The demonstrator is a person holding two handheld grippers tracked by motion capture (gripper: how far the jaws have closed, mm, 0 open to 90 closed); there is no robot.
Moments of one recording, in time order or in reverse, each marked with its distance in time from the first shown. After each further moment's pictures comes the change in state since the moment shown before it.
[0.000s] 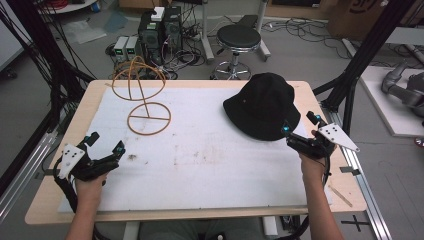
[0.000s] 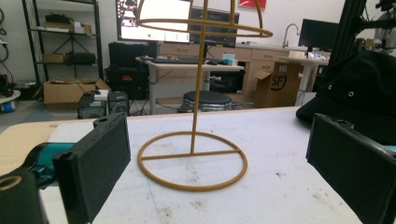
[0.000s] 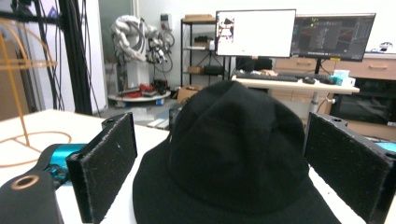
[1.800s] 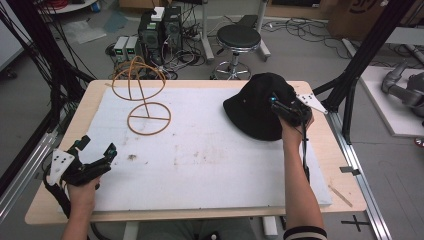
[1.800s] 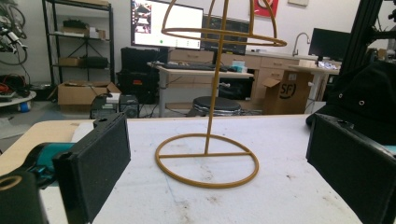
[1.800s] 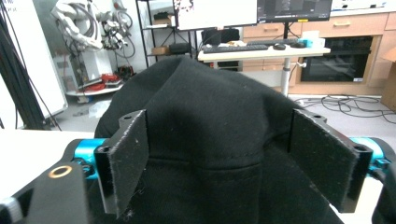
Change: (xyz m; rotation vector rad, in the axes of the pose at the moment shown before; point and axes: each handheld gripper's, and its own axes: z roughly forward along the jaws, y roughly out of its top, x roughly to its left) left arm 0.010 0.000 -0.018 -0.023 0.042 -0.017; right arm -0.024 -0.023 0.116 0.121 -0.152 0.091
